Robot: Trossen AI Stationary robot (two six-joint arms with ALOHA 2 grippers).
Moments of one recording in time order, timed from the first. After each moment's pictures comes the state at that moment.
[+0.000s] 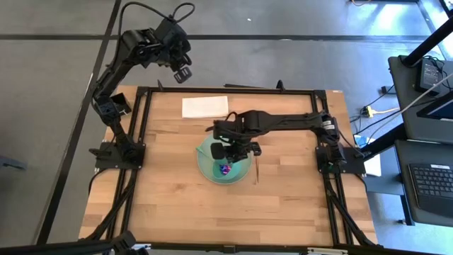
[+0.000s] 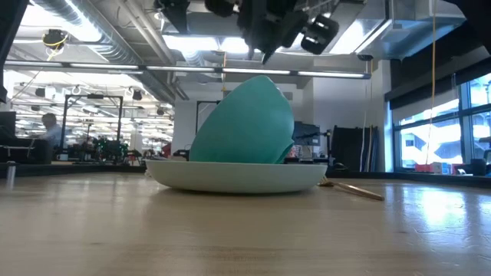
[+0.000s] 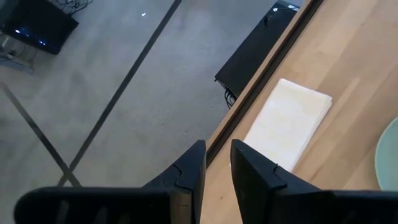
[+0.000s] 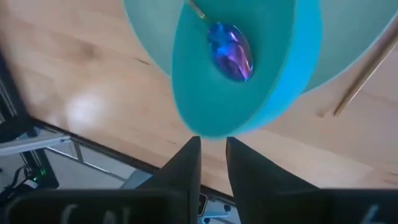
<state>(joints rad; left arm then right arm) 0.66 1.72 2.33 -1.54 -0.32 0.19 0.02 2.06 2.01 -1.21 -0.34 1.41</state>
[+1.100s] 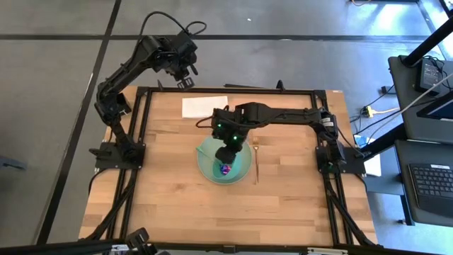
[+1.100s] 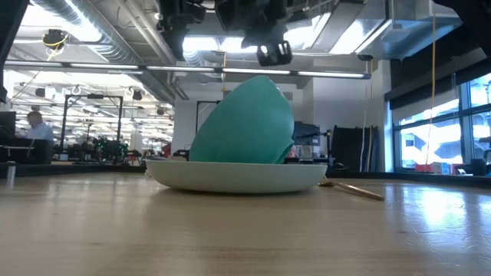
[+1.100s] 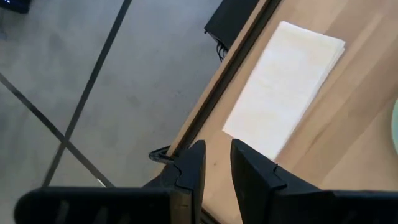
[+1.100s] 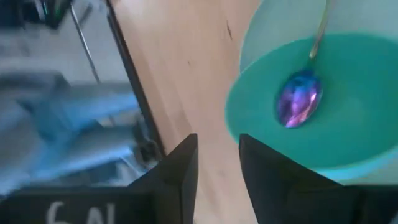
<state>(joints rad) 0.66 1.72 2.10 -1.52 -0.32 0.19 -0.05 2.06 2.02 -1.12 -0.56 0.53</state>
